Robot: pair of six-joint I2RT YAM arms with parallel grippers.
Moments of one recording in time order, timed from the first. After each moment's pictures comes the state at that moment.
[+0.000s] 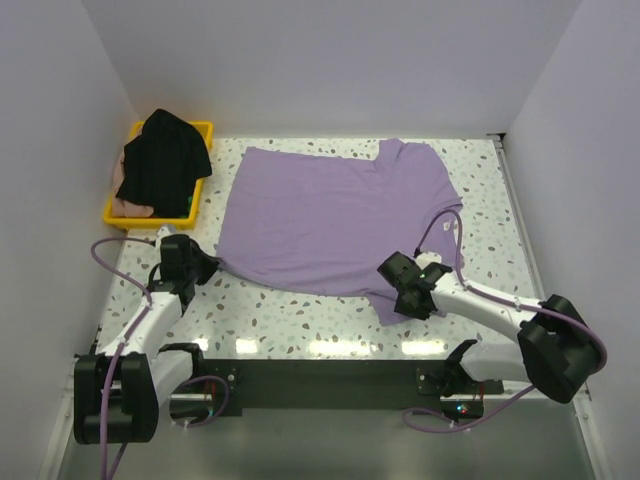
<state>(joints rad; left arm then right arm) 0.04 1.02 0.37 -0.07 0.00 -0.85 0.71 1.26 0.61 -0.76 0.40 1.02</state>
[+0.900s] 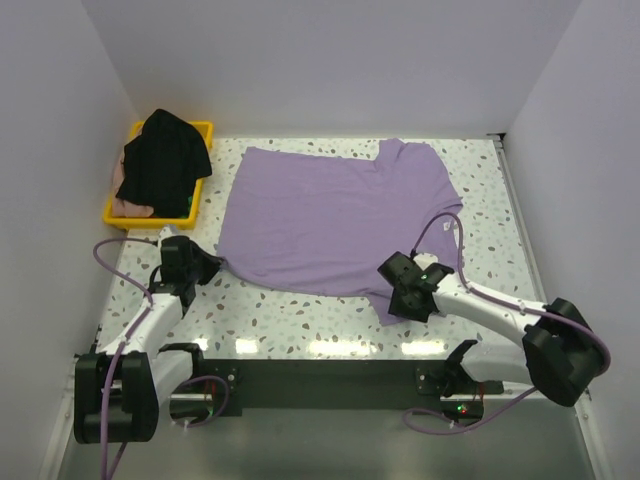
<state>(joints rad) 0.04 1.02 0.34 -0.02 0.04 -0.85 0.73 1.21 0.62 -0.77 0.32 1.00</state>
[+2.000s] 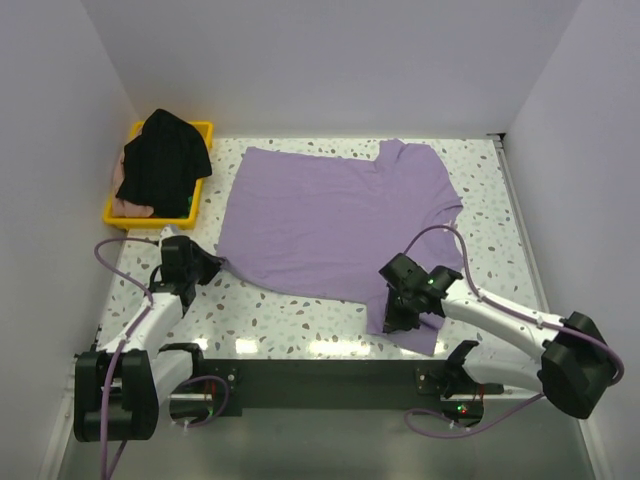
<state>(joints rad) 0.04 1.03 0.34 -0.01 0.06 -0.85 0.77 1.13 0.62 -0.81 -0.01 0.98</state>
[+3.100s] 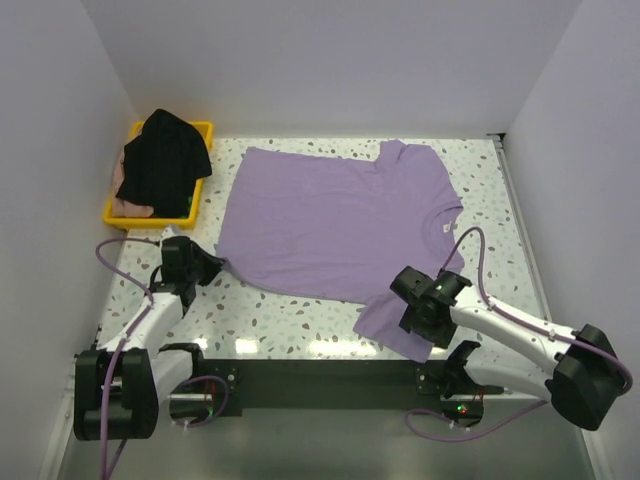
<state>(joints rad) 0.04 1.04 0.34 -0.01 0.07 -0.85 0.77 1.05 0.61 -1.13 0.29 1.31</state>
